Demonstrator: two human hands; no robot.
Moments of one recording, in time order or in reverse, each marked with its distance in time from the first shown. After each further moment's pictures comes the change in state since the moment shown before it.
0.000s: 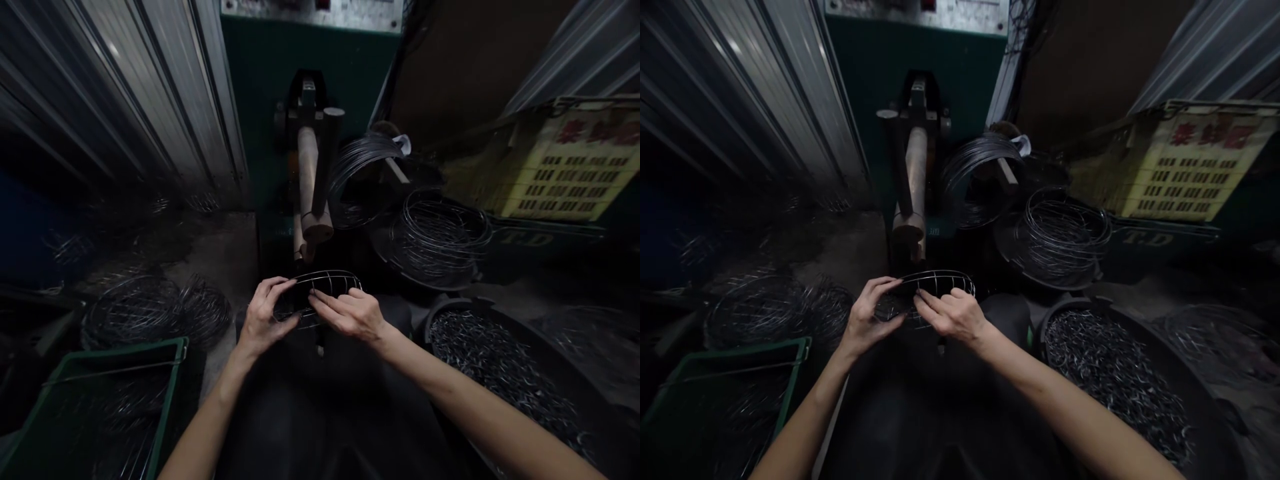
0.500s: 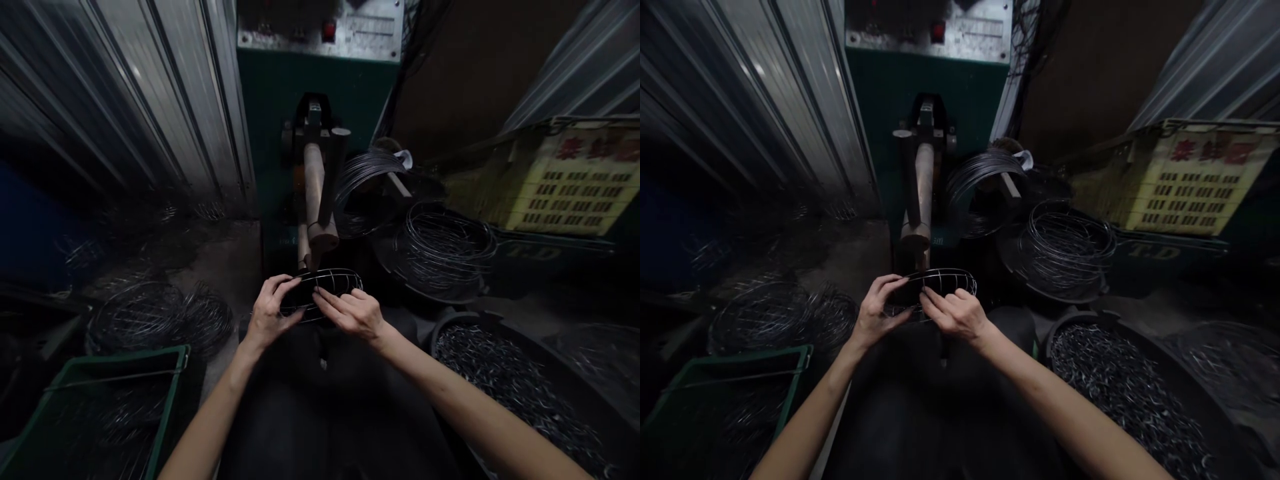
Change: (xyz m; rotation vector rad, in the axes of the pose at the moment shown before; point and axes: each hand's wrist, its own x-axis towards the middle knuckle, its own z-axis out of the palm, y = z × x) left_hand 0.015 -0.015 0.008 0.053 0.053 0.048; right_hand 0.002 0.012 0.017 -0.061 0.049 -0.027
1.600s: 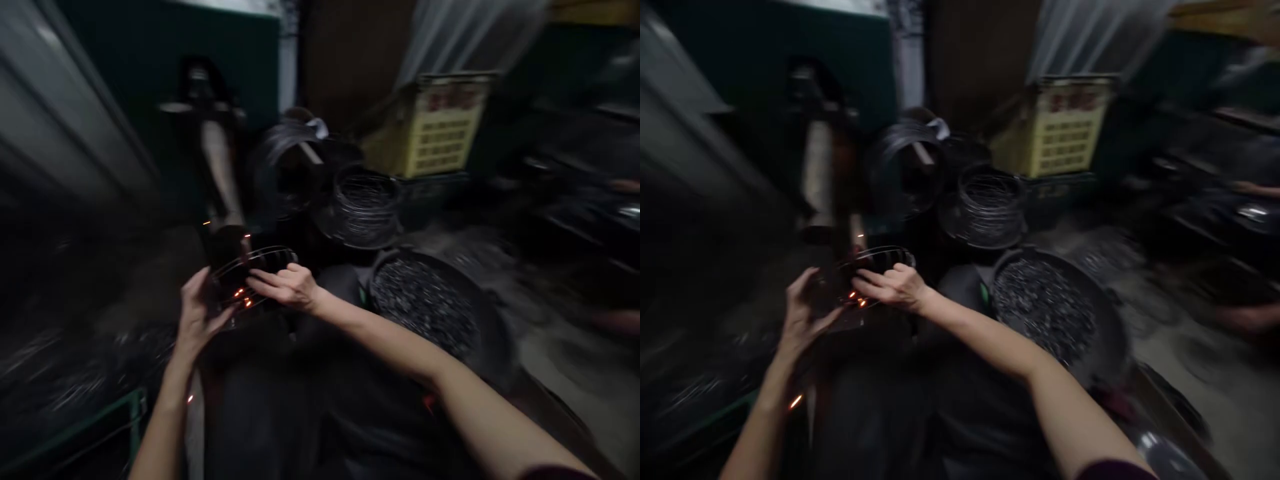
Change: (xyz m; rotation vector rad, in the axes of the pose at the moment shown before) left_hand 0.001 -0.062 -0.004 -0.026 0.008 0.132; right_hand 0.001 -0.006 0.014 0.107 -0.133 0.233
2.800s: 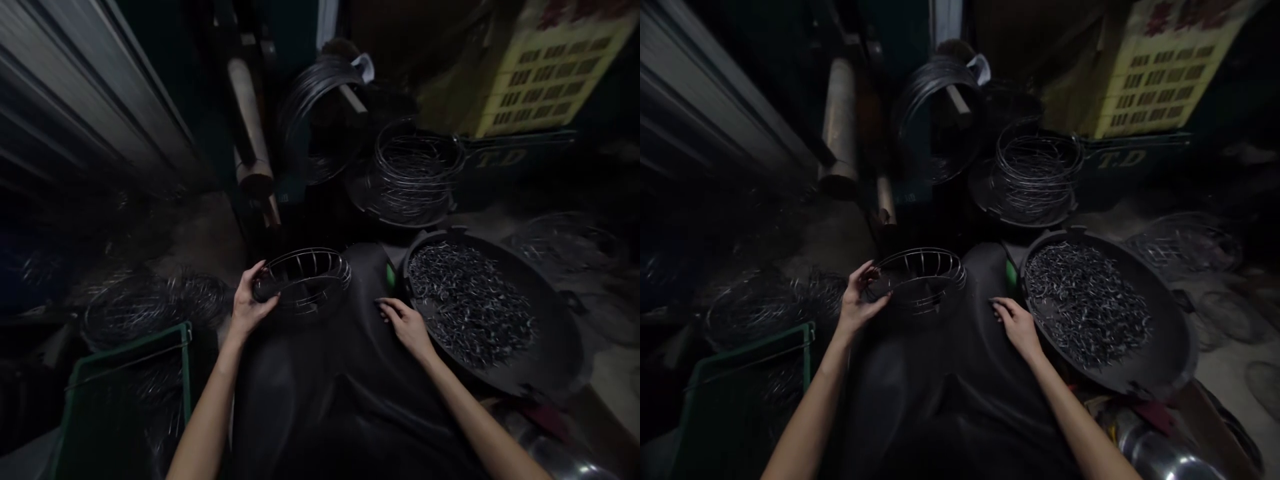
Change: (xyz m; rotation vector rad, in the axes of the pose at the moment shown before) left_hand -0.055 0.060 0.027 -0.247 -0.128 -0.390; right_hand -0.228 -0.042 -0.037 0.845 -0.086 1.427
